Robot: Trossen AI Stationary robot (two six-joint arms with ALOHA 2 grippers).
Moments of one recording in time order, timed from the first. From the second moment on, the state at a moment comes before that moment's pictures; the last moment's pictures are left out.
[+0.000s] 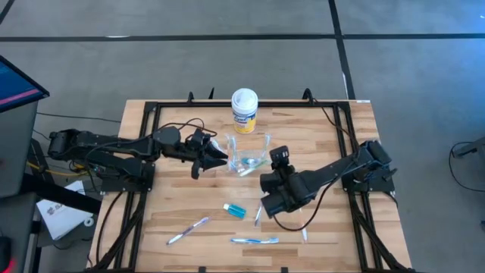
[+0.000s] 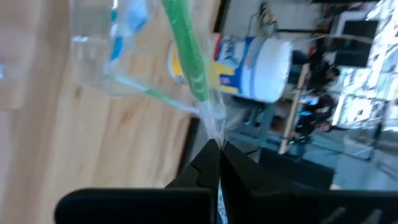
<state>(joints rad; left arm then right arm) 0.07 1.09 0.59 0.44 0.21 -0.50 0.43 1.89 1.78 -1.56 1.01 0.08</state>
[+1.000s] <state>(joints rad) 0.07 1.26 0.59 0.63 0.25 -0.83 0.43 1.93 1.83 -1.06 1.14 -0.50</state>
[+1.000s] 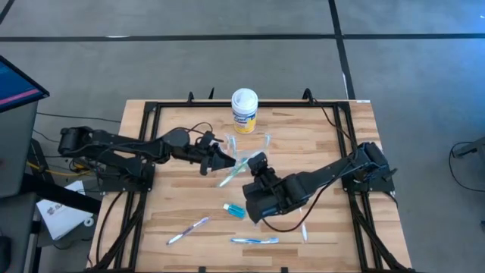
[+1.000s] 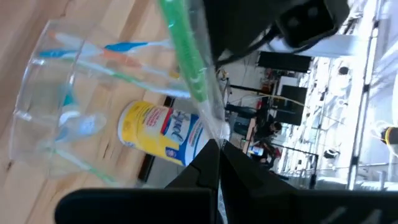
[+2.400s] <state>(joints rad) 0.05 1.33 0.61 0.72 0.30 -0.98 0.42 1.94 1.83 -0.93 1.15 -0.63</state>
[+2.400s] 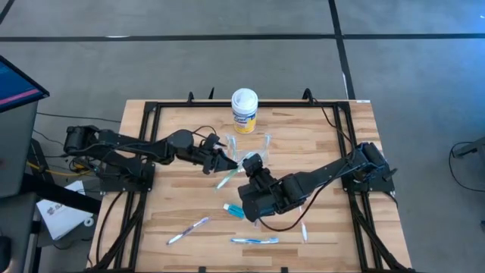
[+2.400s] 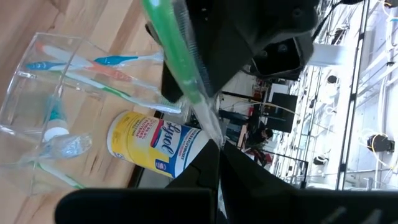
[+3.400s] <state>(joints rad) 0.07 1.39 0.67 0.69 0.40 -0.90 0.44 1.93 1.83 -0.95 1.07 -0.59</state>
